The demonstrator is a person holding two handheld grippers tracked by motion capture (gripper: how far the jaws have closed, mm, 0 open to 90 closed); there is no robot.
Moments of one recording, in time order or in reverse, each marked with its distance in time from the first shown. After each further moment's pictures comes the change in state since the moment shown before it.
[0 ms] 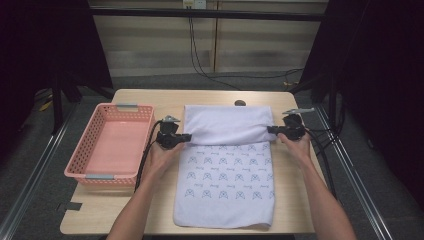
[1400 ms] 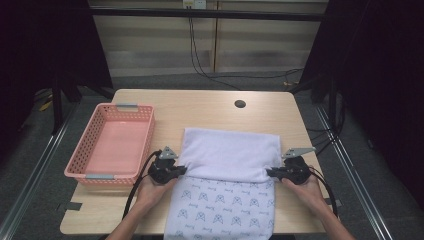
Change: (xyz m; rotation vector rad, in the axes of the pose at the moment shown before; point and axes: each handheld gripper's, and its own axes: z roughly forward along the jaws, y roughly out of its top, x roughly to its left) left arm -0.045 -0.074 -0.032 0.161 -0.001 0.130; right arm 0.070 -0.095 -0.051 0.186 0.127 -0.148
